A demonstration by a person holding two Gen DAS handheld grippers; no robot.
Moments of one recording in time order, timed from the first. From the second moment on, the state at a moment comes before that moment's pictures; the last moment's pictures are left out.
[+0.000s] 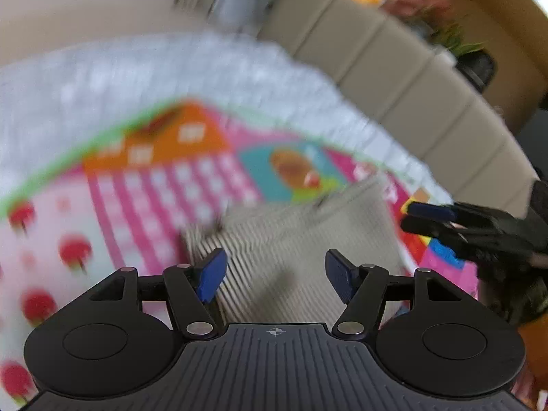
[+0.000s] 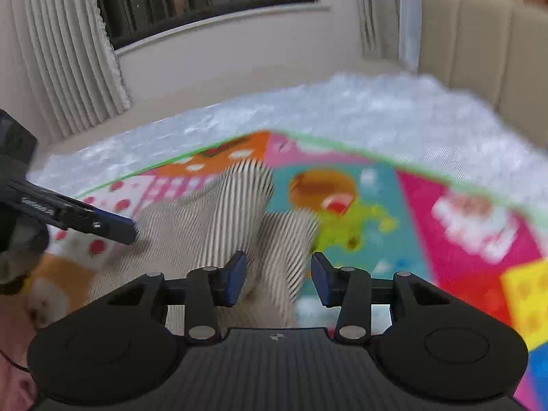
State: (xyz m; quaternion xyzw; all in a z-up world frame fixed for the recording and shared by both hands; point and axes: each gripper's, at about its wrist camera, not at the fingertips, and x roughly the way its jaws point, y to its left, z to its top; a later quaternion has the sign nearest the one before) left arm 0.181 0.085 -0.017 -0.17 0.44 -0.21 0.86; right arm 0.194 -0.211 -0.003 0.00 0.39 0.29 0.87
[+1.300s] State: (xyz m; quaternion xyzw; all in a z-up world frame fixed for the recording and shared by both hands) left arm 0.253 -0.027 0.036 -0.04 0.37 -0.31 0.88; right arm 0.168 -0.223 0.023 0.05 0.28 0.36 0.89
